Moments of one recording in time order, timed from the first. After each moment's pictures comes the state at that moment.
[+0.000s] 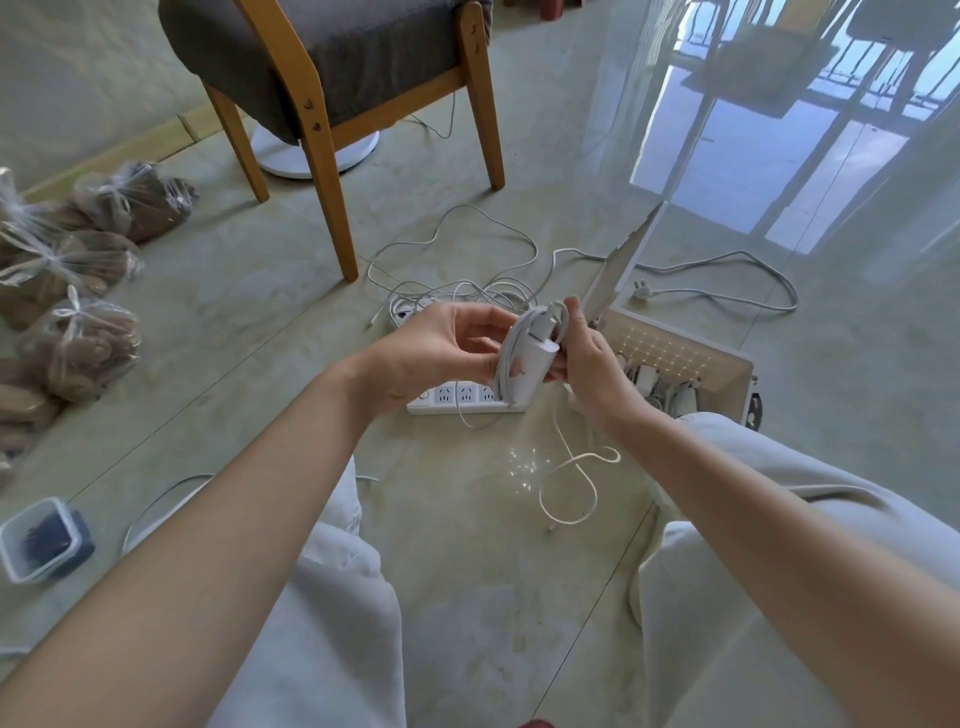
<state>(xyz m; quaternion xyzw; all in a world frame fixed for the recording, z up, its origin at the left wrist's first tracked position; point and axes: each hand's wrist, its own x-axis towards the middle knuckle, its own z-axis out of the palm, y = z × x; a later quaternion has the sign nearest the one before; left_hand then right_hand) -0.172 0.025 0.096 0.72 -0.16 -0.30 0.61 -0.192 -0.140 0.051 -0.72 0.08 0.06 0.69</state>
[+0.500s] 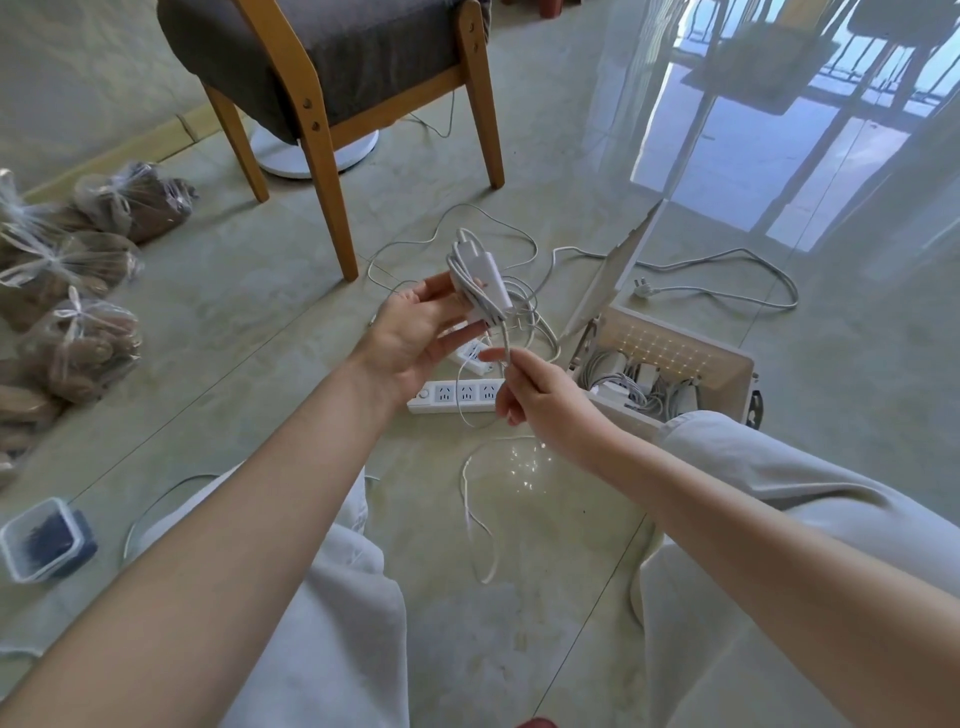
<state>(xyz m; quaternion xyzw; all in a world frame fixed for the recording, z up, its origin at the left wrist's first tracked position) -0.161 0.018 0.091 0.54 0.09 -0.18 0.82 -0.215 -0.121 0.045 -0.80 0.00 0.13 0.59</state>
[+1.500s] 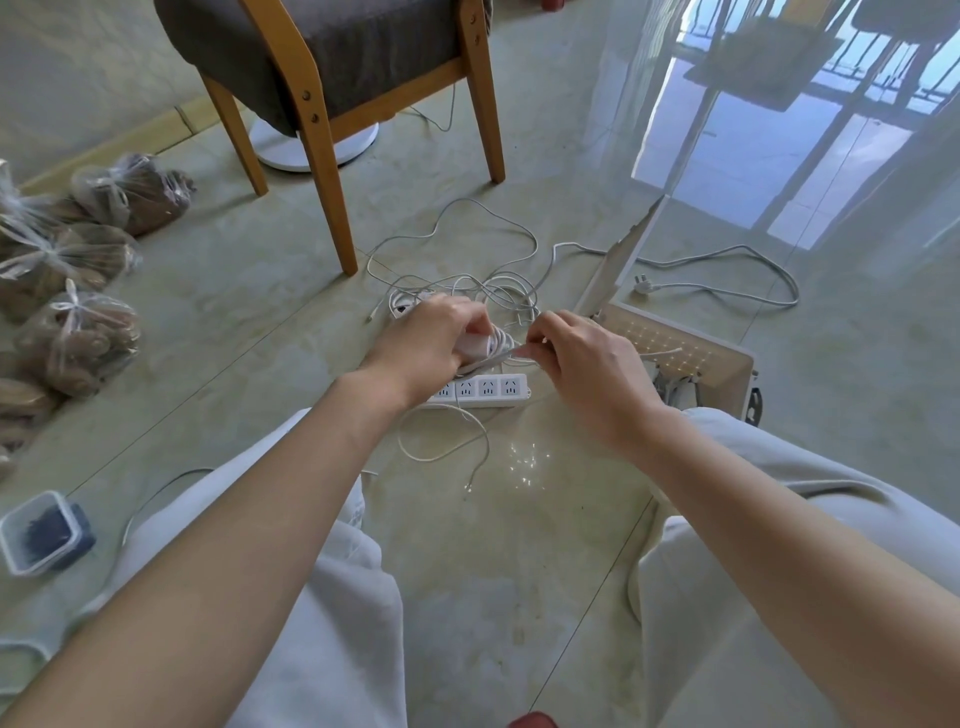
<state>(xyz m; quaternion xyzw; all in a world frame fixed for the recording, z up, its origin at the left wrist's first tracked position) -0.162 0.026 0.071 0.95 -0.21 -0.05 0.23 -0.203 -0.153 0.057 -0.96 -0.14 -0.11 0.21</state>
